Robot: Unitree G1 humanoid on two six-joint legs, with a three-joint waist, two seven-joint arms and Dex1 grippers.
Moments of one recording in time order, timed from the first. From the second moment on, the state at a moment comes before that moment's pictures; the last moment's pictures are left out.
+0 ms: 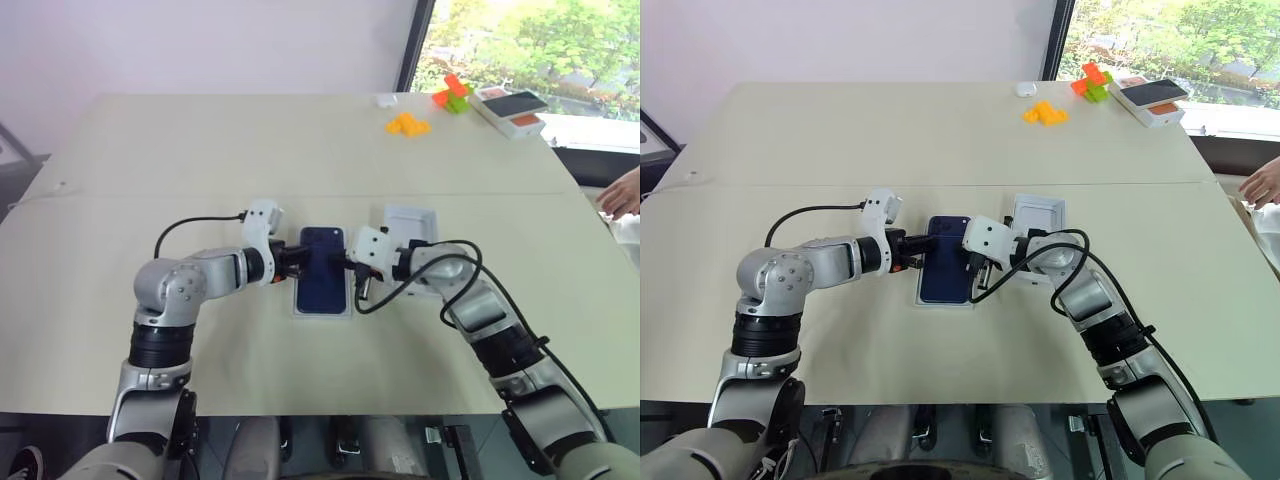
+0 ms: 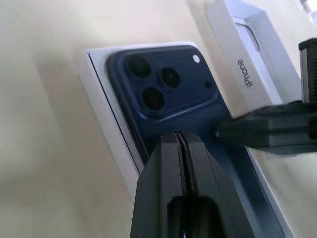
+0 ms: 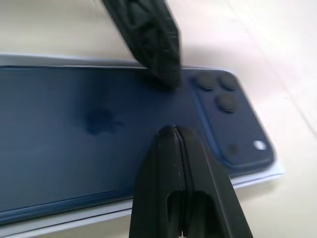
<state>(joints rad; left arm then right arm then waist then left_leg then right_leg) -0.56 0.29 0.08 -0.15 -0.77 1.29 -0.19 -0.53 -0.46 0.33 0.07 -0.03 0.17 0.90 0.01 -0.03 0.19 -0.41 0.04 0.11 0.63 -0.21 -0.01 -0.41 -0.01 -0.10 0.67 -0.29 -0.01</state>
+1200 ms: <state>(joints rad) -0.53 0.35 0.10 -0.22 -0.68 1.20 -0.26 -0.59 -0.47 0.22 0.05 0.05 0.29 0.92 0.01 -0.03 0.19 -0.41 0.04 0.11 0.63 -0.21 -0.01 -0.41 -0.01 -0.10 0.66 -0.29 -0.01</state>
